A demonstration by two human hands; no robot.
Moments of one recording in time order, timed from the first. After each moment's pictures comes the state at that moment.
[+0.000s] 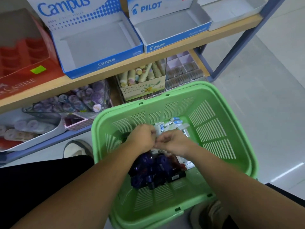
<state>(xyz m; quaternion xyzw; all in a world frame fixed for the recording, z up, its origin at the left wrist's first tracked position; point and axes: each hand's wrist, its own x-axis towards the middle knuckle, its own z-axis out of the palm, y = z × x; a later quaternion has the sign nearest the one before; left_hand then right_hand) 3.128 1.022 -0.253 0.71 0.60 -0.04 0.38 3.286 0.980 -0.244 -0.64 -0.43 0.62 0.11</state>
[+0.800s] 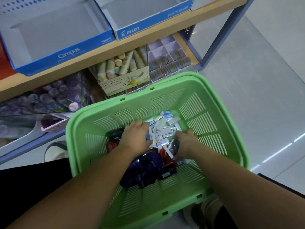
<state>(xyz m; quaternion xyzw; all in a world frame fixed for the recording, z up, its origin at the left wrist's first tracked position) 3.147 1.011 -0.295 0.80 0.52 -0.11 0.27 3.349 0.962 -0.278 -0.74 -0.47 0.44 -0.20</state>
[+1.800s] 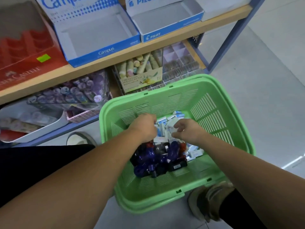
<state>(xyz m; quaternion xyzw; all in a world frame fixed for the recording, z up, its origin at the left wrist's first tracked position) 3.137 1.012 -0.232 0.74 0.57 -0.08 0.35 3.331 0.966 -0.241 -0.73 -0.48 0.48 0.02</state>
